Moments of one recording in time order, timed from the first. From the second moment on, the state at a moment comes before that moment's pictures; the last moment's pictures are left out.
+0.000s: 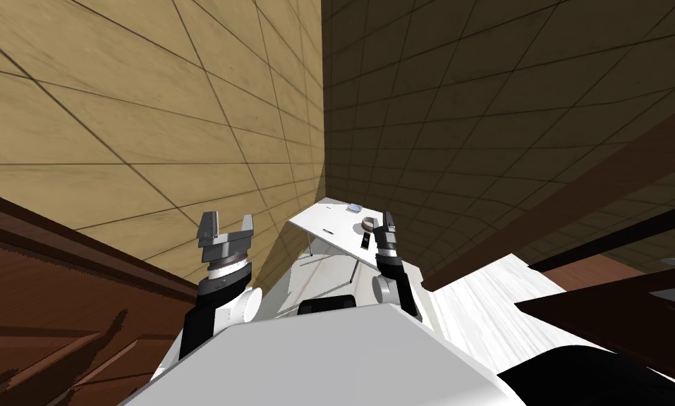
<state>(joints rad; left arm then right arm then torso) 0.49 -0.02 0.05 -2.25 0.06 -0.64 -0.01 0.48 0.02 0.06 -2.20 -0.04 -0.44 0.03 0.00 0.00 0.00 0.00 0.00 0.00</state>
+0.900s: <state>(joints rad) 0.49 -0.02 0.05 -2.25 0.06 -0.64 -0.01 0.48 -0.23 0.04 -2.22 -0.02 -0.46 0.14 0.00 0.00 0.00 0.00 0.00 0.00</state>
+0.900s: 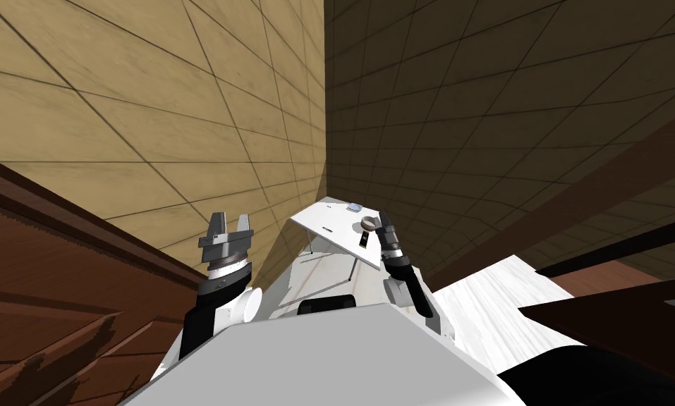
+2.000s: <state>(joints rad) 0.49 -0.02 0.05 -2.25 0.06 -0.64 -0.01 0.49 -0.53 0.04 -2.20 0.01 -0.47 0.35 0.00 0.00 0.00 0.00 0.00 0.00</state>
